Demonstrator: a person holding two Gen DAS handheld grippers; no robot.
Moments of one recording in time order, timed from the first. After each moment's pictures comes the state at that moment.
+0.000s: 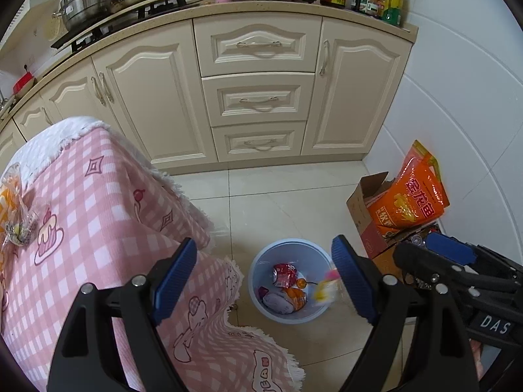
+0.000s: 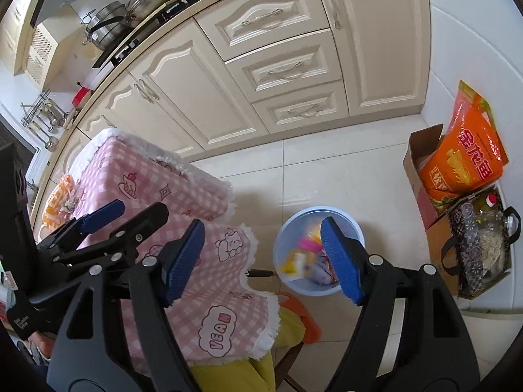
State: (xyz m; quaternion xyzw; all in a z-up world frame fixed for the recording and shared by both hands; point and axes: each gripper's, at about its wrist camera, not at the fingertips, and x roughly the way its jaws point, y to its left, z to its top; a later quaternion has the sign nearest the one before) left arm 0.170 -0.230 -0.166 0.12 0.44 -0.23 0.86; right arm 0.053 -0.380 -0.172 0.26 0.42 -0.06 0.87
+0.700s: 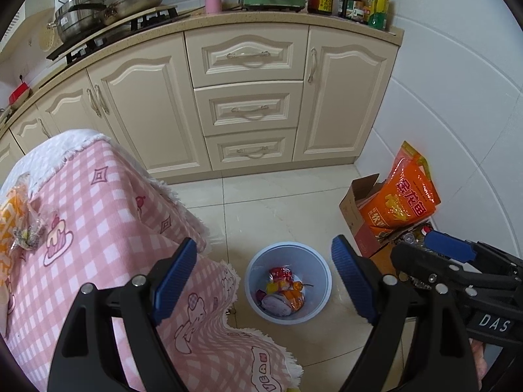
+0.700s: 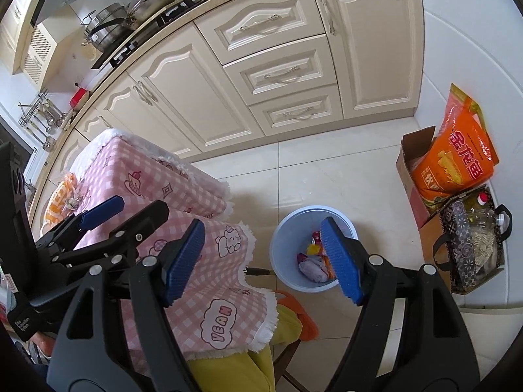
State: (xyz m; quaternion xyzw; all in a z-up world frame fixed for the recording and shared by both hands) left arm 0.151 -0.226 -0.149 0.12 0.42 -0.25 0.86; right arm 0.032 -0.372 -0.153 0.25 0.41 -0.07 0.87
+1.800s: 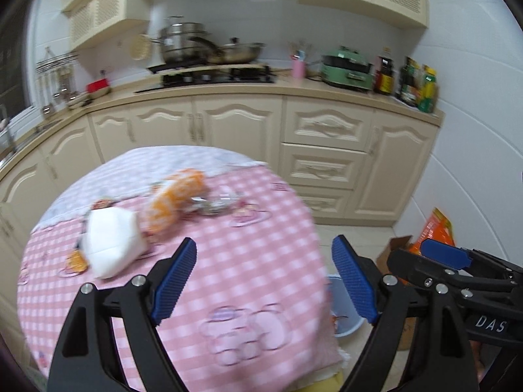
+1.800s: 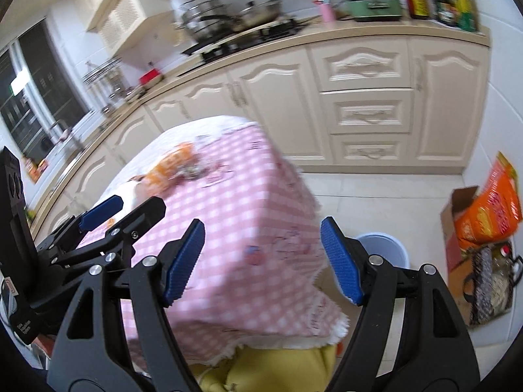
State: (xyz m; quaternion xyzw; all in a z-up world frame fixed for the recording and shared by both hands) left arm 0.064 -0.028 -0.054 0.04 0.31 -0.13 0.94; right arm 0.008 -0.195 -0.066 0.16 0.35 0.07 0.92
